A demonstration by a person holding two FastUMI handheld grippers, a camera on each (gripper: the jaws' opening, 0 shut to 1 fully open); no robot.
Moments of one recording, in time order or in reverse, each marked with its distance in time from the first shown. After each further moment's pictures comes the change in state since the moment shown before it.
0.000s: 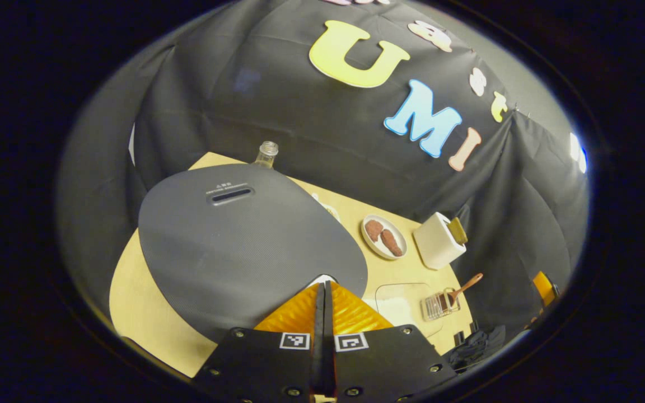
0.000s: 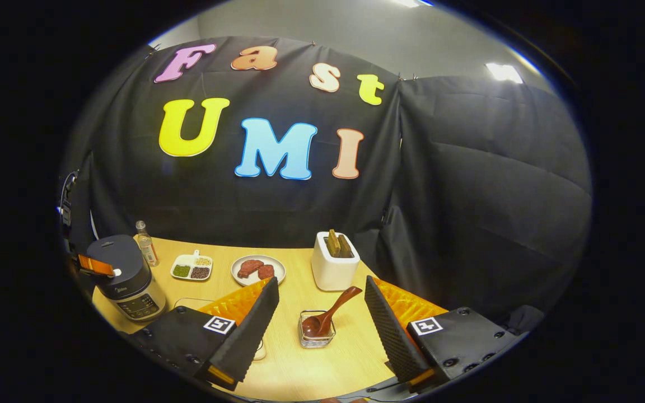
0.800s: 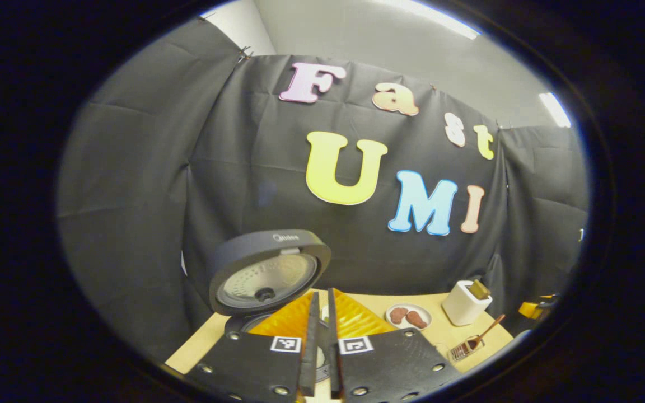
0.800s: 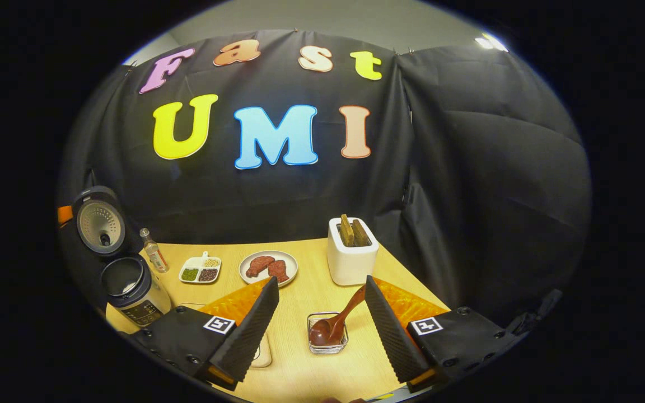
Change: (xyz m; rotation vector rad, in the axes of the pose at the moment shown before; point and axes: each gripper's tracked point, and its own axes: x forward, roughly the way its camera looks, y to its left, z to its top) left arm -0.153 -0.060 0.140 0.240 -0.549 0.225; right arm 0.081 -0.015 -0.033 0.111 0.083 0.124
